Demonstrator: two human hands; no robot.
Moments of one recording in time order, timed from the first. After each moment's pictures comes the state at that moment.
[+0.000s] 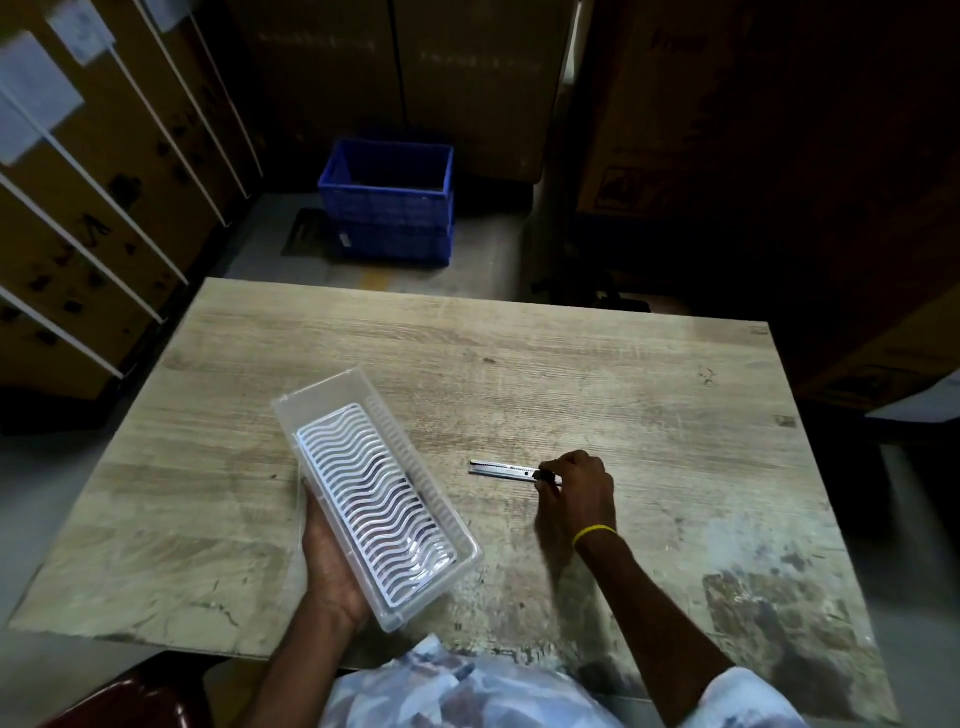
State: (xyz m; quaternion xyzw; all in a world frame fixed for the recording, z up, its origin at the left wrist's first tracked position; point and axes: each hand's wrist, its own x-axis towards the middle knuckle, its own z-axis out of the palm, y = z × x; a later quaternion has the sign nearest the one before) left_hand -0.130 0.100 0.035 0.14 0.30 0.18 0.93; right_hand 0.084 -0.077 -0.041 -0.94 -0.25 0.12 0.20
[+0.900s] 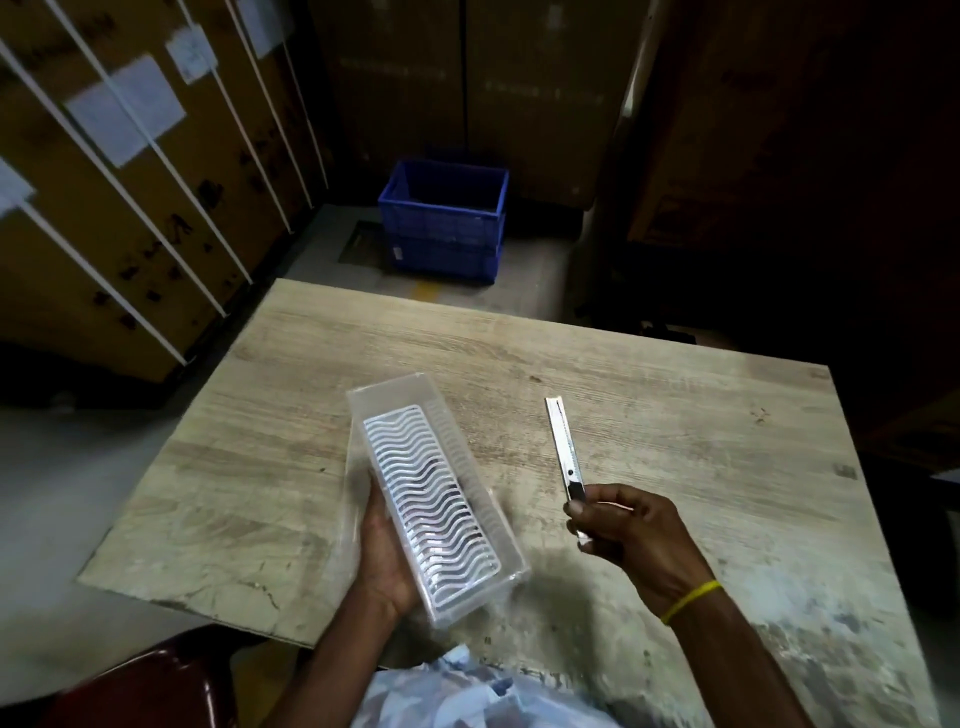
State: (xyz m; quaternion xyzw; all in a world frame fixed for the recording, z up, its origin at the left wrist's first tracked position) left_hand -0.126 0.104 0.021 0.10 0.30 0.14 0.94; right_hand 0.041 -0.087 0.105 -0.66 0.00 0.43 0.62
